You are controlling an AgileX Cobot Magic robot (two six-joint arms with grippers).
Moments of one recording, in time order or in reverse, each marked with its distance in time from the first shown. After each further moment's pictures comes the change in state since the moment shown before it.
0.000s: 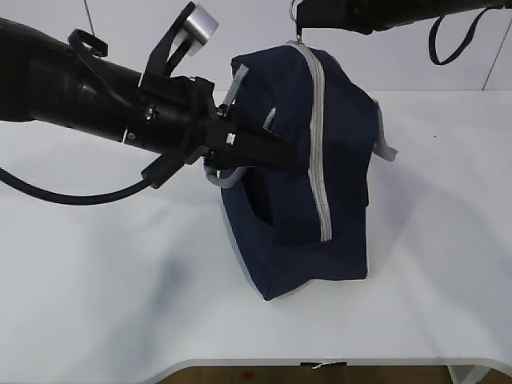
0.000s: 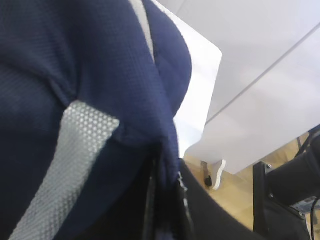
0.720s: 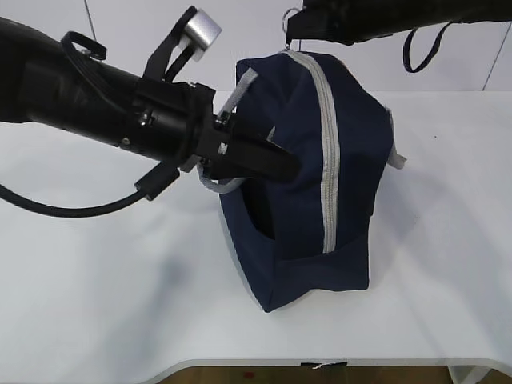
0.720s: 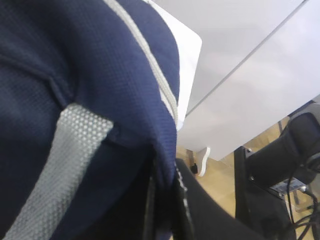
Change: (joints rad) left arm 0.000 0.000 0.000 0.029 0.073 0.000; right arm 0.000 0.149 -0.113 0.002 -0.033 0.001
